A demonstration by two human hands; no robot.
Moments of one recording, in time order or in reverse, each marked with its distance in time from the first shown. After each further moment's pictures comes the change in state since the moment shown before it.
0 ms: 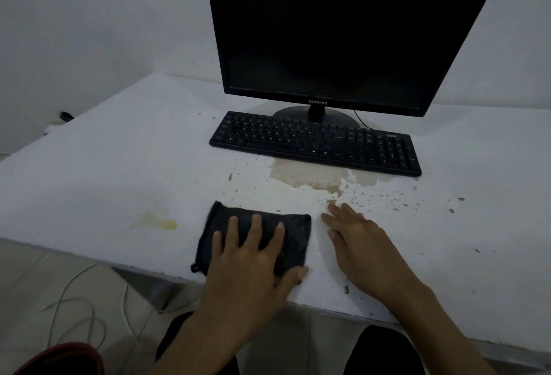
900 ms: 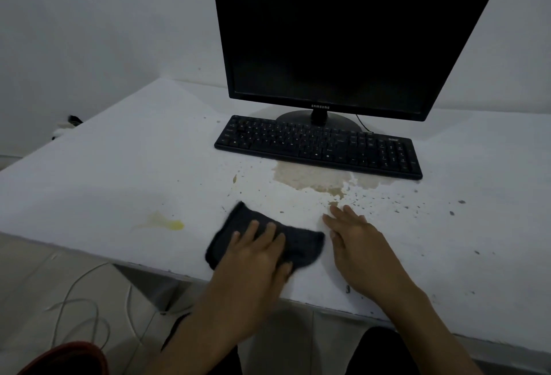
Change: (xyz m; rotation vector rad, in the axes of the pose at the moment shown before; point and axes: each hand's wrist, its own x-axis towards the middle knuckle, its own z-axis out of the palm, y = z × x) left_hand 0.001 -0.009 0.005 -0.124 0.142 0.157; right_hand -0.001 -0.006 0.005 0.045 0.004 0.050
